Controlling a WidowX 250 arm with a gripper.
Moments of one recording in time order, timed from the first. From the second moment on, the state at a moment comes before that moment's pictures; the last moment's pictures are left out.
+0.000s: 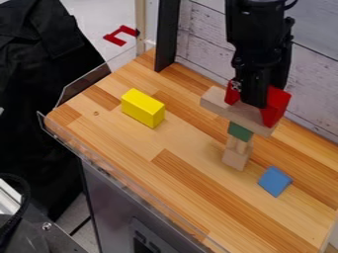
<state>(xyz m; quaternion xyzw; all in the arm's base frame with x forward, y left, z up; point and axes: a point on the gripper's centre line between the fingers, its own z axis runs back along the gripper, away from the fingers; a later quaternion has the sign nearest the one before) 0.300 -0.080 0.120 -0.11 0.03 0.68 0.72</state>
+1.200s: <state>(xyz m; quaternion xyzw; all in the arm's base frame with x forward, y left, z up) 0.320 -0.023 0.155 -0.10 0.01 0.63 0.77</state>
